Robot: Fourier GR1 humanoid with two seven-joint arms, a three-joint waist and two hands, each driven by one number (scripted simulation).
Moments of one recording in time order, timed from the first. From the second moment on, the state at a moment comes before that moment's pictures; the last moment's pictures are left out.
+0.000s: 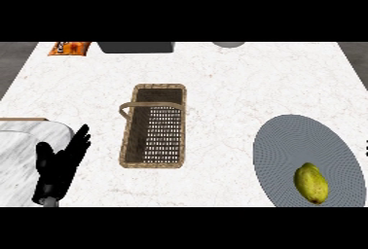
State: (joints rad) left arm 0.07 0.31 -0.09 -1.47 0.17 0.08 0.22; right arm 0.22 -0.69 -0.20 -1.34 -0.08 0.53 -0.42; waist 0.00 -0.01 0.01
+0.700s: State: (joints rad) left arm 0.08 0.28 -0.08 -1.47 0.15 0.07 0.22; right arm 0.15 -0.58 -0.16 -1.33 0.00 0.46 -0.38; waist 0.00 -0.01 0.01
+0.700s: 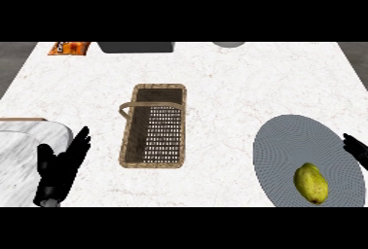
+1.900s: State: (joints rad) left arm 0.10 0.25 -0.05 -1.47 0.12 0.06 0.20; right arm 0.11 -0.47 -0.07 -1.31 0.18 0.40 -0.34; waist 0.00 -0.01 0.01
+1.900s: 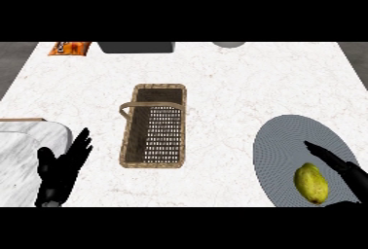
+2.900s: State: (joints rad) left arm 0.09 0.25 -0.04 -1.50 0.10 0.04 0.23; right arm 0.06 -0.38 0.10 -1.44 0.55 0.13 -0.28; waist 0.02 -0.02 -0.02
